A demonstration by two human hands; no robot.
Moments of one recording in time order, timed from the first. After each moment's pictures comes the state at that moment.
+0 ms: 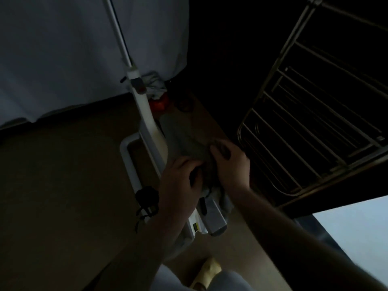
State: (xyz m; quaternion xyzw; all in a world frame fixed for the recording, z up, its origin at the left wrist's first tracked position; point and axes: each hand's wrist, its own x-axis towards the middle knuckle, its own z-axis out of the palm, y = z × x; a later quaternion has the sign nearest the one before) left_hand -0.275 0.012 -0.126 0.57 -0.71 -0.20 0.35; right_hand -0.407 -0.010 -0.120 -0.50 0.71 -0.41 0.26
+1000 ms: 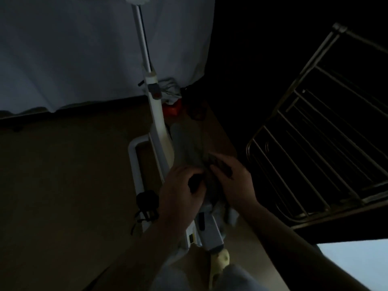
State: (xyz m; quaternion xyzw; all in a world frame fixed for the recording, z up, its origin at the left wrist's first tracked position) left_hand -0.278 0.007 -0.123 0.61 -0.66 -0.19 0.39; right_hand -0.422 -0.022 -0.123 -0.62 0.61 -0.39 0.31
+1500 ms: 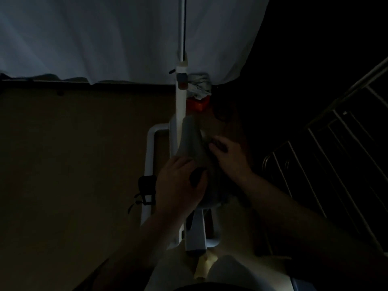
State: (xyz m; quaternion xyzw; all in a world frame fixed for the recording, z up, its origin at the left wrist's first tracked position) left_hand -0.307 0.000 -0.126 0.69 -0.61 -0.11 0.37; right_hand -0.429 -0.106 -0.120 -0.67 0.55 -0.24 0.44
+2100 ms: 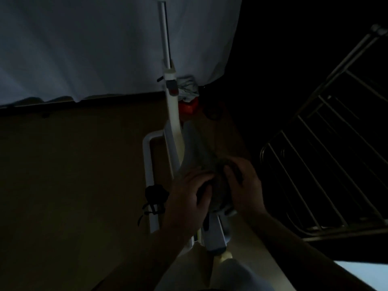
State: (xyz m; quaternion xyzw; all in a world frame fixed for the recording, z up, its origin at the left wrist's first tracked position) left_hand -0.284 0.023 -0.132 0.58 -0.65 -0.25 0.42; right_hand -0.427 -0.017 -0.130 -0.64 0.59 -0.41 0.26
